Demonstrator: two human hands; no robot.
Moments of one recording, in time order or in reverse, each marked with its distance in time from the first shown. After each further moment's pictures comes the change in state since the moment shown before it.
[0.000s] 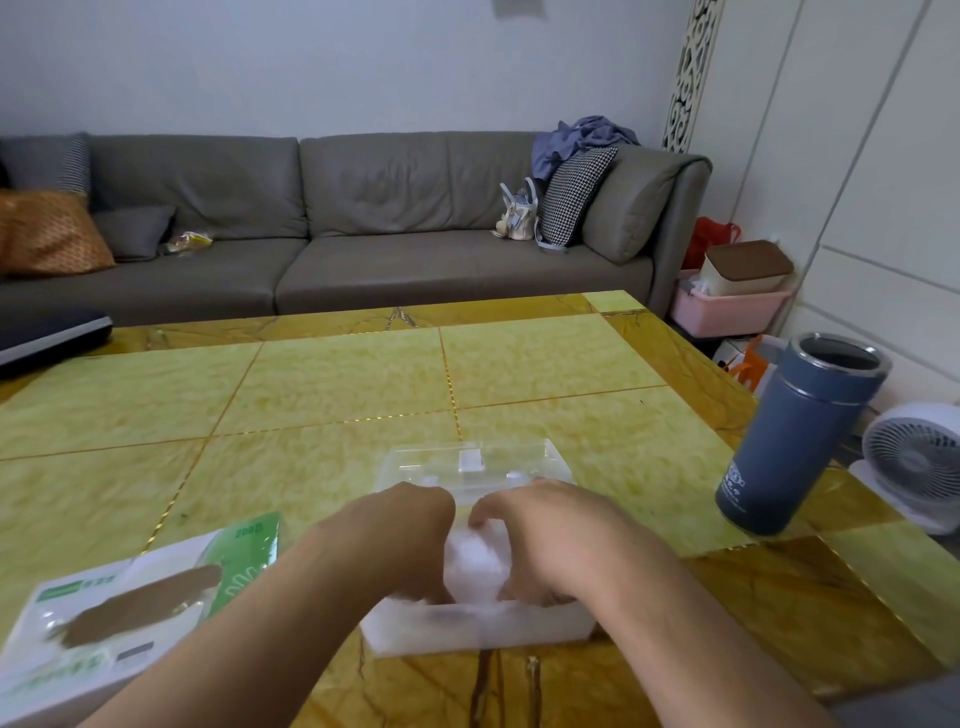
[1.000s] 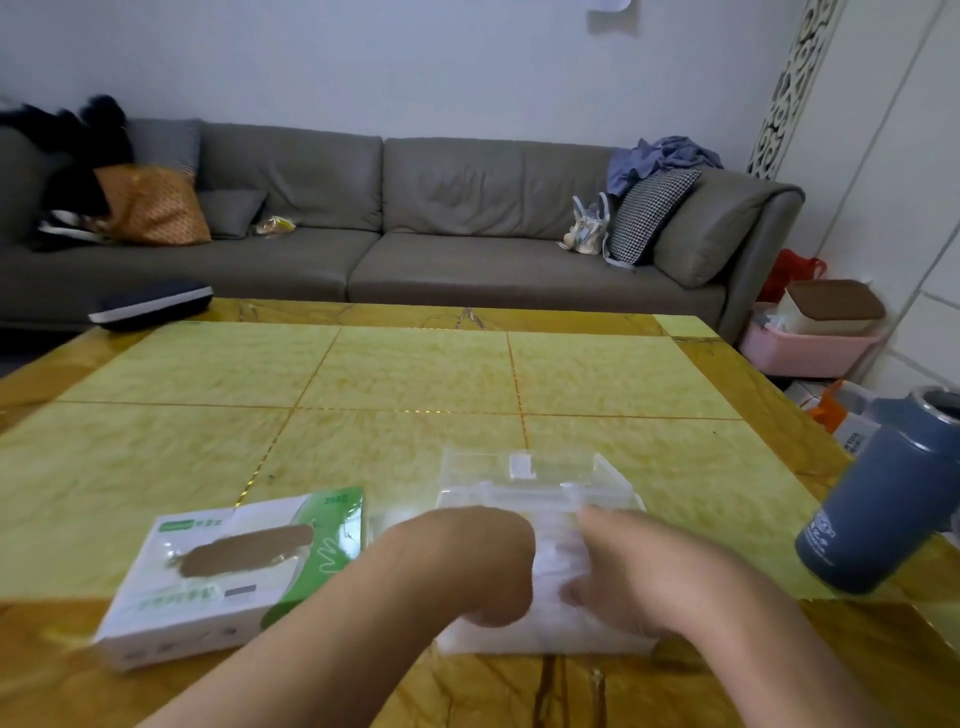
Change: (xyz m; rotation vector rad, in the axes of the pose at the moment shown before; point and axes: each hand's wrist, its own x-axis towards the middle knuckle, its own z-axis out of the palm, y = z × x) left_hand -0.029 -0.005 0.002 -0.083 -0.073 0.077; right_hand -0.002 -0.014 0.005 -0.010 -0.065 0.123
